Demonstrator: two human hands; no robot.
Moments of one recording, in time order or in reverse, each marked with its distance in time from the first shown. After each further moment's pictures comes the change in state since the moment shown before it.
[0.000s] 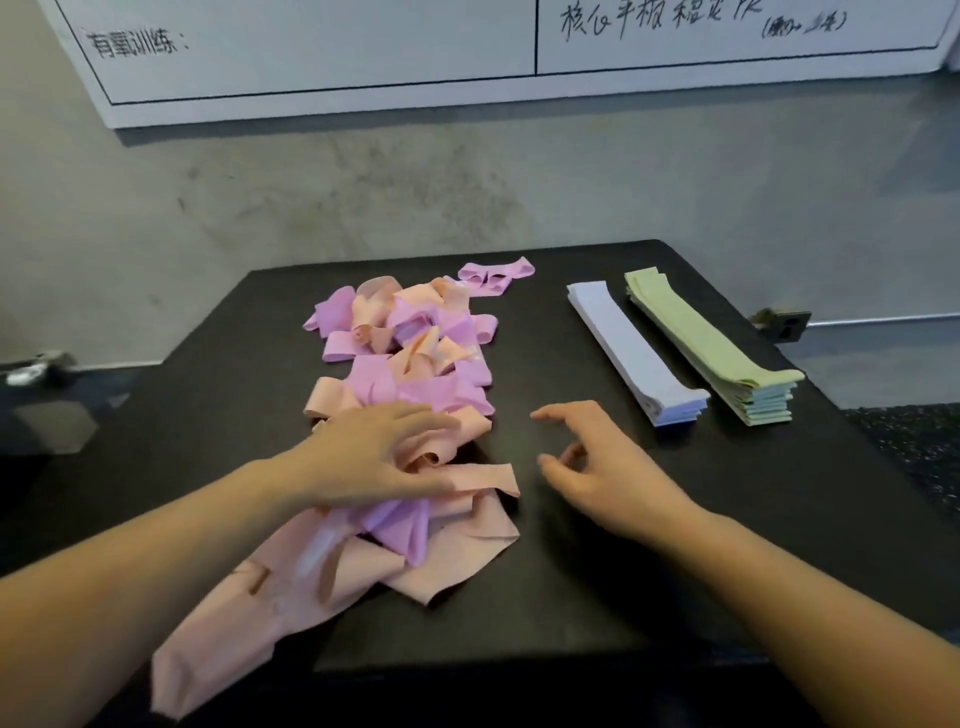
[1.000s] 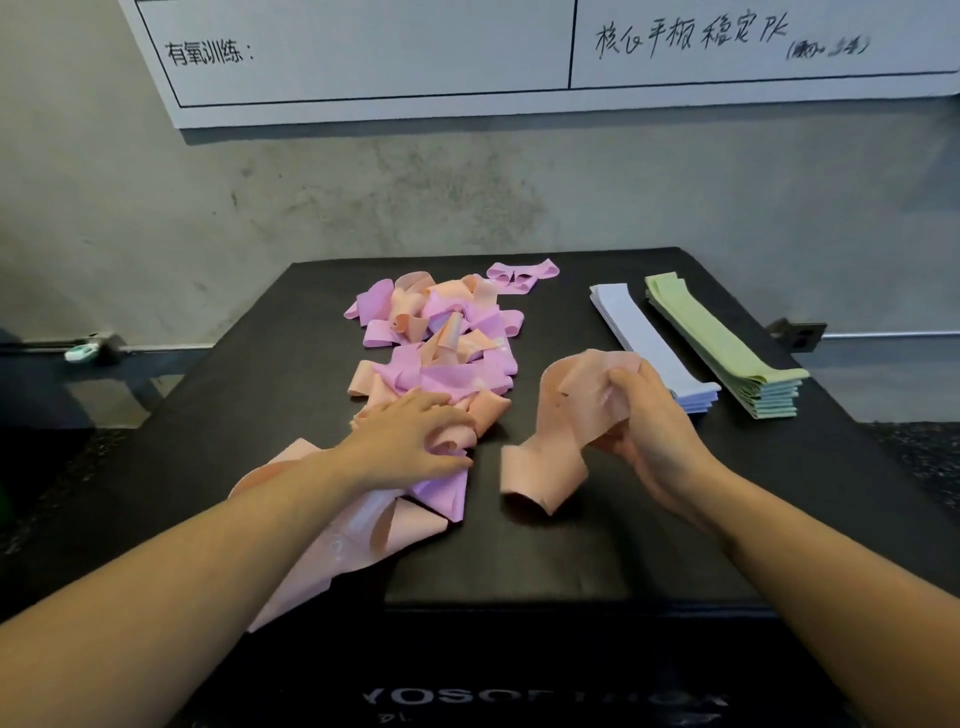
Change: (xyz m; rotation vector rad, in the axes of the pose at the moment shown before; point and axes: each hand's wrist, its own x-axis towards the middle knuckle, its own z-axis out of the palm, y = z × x) left_hand -0.019 0.000 0.021 -0.014 0.101 -0.105; right_hand -0.008 -0.050 -0.018 0.867 0.201 0.320
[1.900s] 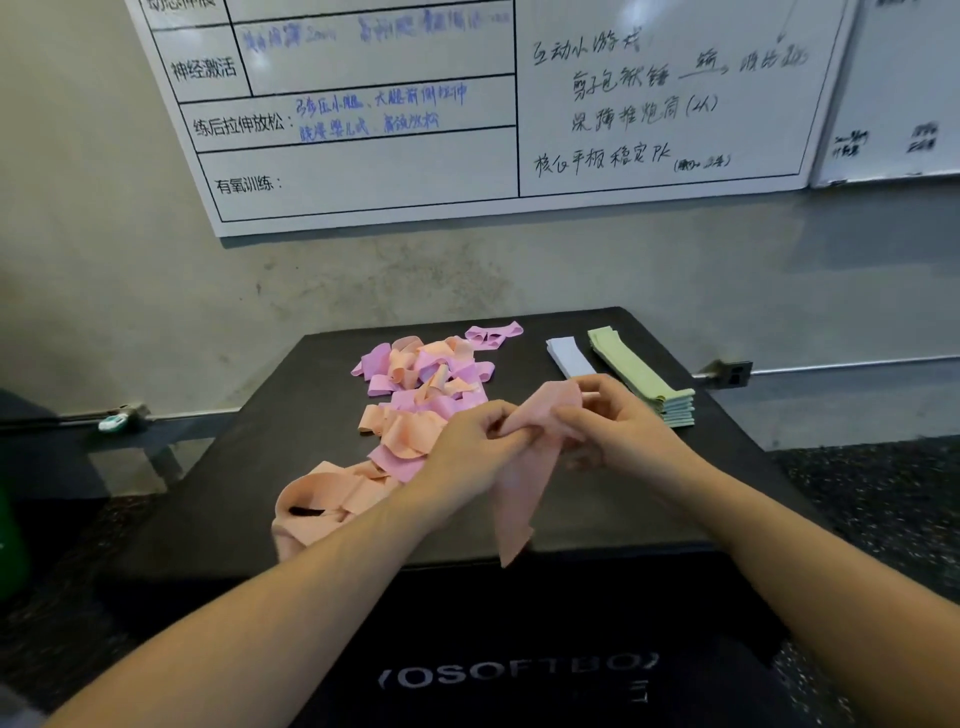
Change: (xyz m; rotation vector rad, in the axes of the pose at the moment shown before) left_hand -0.094 0.185 -0.044 -0.873 0.336 0.028; right_hand -0.136 -0.075 -0.030 -0.210 -0.168 -0.182
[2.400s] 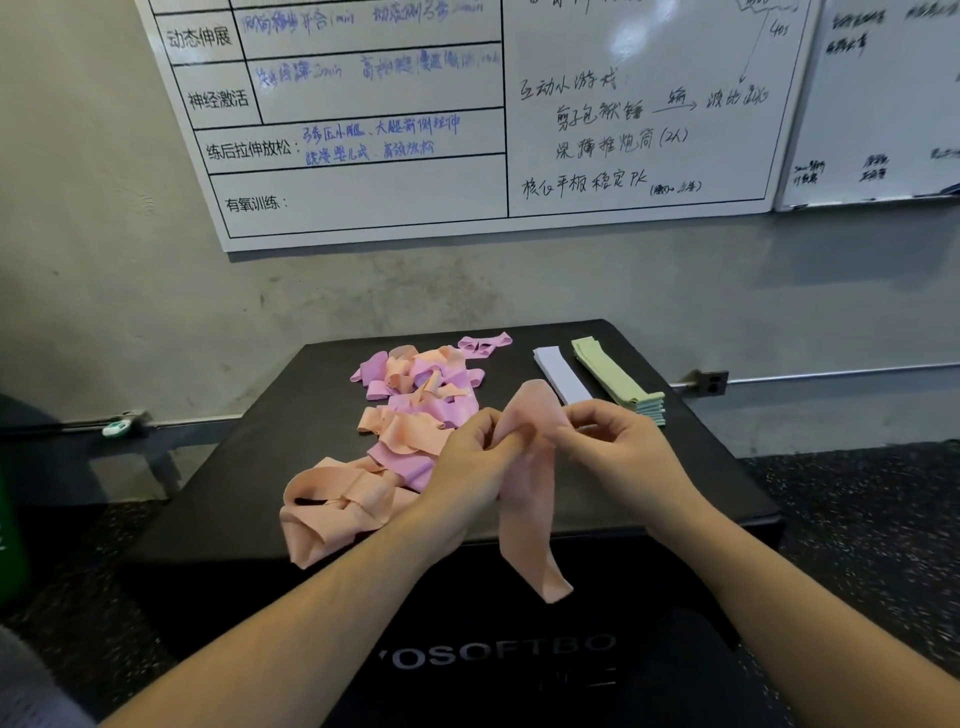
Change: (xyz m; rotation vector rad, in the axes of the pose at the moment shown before) left_hand -0.060 0.042 0.022 -0.286 0.068 -0.140; right_hand -0.075 -0.023 0.005 -0.054 0.143 -0.186
